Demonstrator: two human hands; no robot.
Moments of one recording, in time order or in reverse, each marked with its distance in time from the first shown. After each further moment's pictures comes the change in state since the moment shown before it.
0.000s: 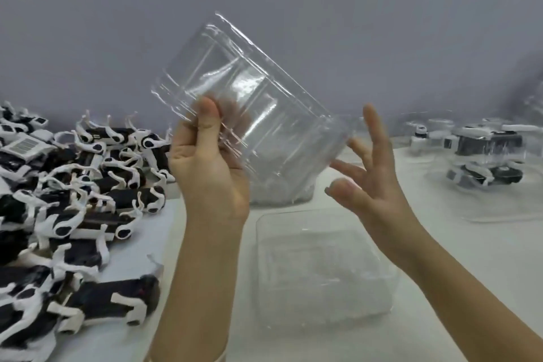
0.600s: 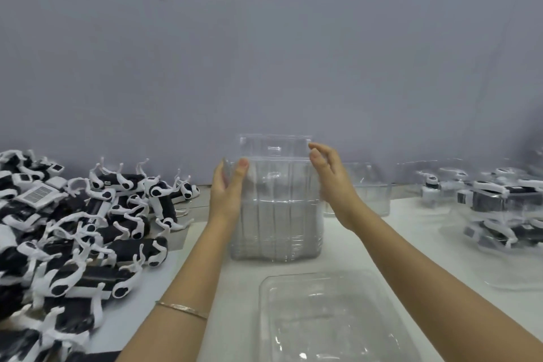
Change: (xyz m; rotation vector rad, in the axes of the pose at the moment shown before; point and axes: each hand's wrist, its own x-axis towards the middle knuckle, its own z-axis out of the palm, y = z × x) left_hand 0.092 -0.065 -0.061 0.928 -0.038 -0.254; right_hand 0.135 0.083 -0.001 0.093 0.091 0.207
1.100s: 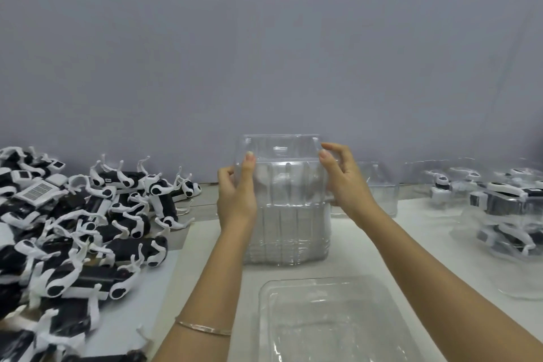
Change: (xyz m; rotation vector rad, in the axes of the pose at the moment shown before) left_hand 0.000 -0.009 0.022 0.039 0.201 -0.010; right_hand 0.010 0.009 -0.013 -0.189 0.098 0.002
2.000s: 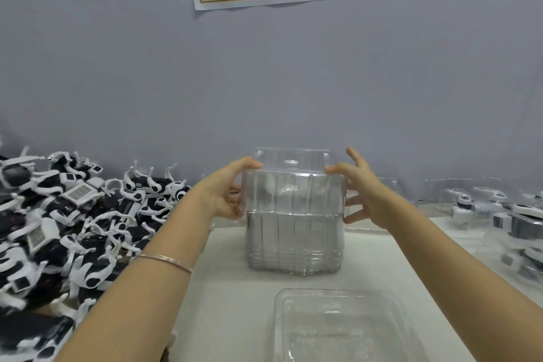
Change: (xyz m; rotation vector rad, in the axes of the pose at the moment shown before) left_hand 0.041 0.071 -0.057 0.049 -0.384 -0.614; right_hand 0.016 -0.031 -0.015 0.113 -0.203 0.427
